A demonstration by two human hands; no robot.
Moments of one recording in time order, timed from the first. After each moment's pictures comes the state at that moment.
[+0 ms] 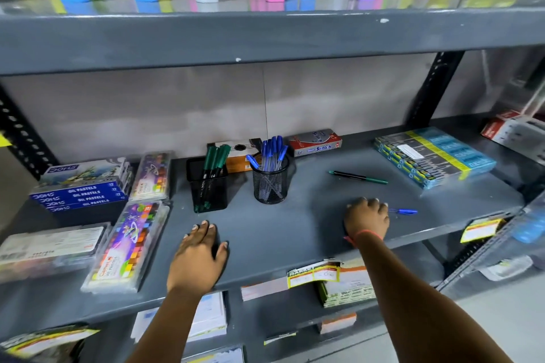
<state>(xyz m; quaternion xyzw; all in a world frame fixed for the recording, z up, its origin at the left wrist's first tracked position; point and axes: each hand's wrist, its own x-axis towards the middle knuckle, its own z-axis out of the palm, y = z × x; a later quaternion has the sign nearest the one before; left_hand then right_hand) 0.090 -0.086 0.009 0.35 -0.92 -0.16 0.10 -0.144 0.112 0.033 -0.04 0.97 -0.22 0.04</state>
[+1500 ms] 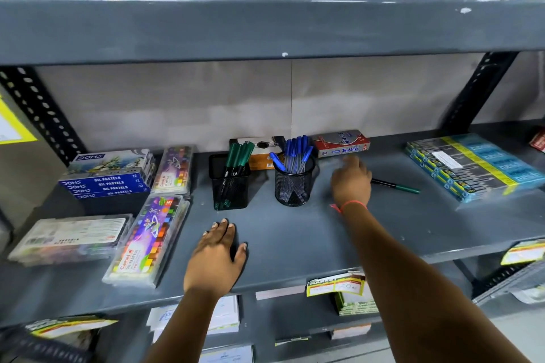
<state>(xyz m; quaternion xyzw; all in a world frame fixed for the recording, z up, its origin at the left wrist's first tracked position) 0.091 -0.088 0.010 0.35 -0.92 -0.17 0.09 -0.155 0.018 0.071 -0.12 0.92 -0.38 -0.05</state>
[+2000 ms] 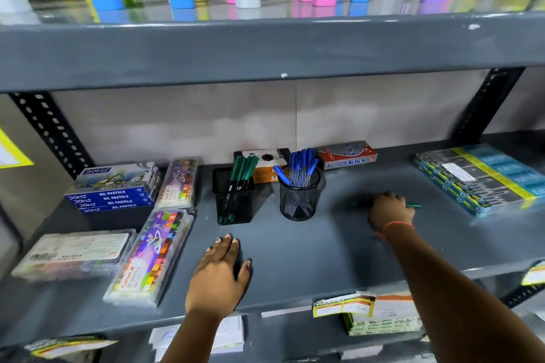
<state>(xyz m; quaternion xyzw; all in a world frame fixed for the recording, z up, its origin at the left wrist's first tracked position) 0.090 -0.089 0.005 0.35 -0.92 -0.16 0.10 -0.207 0.070 0.041 -0.18 0.98 -0.02 0.05</state>
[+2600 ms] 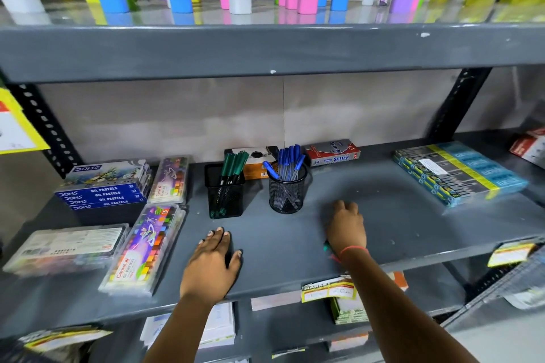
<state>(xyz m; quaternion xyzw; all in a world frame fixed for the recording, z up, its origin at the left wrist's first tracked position) 0.092 -0.089 0.009 0.34 -0.92 -0.16 0.09 -0.116 0.060 0.034 -0.19 0.96 -0.21 0.04</state>
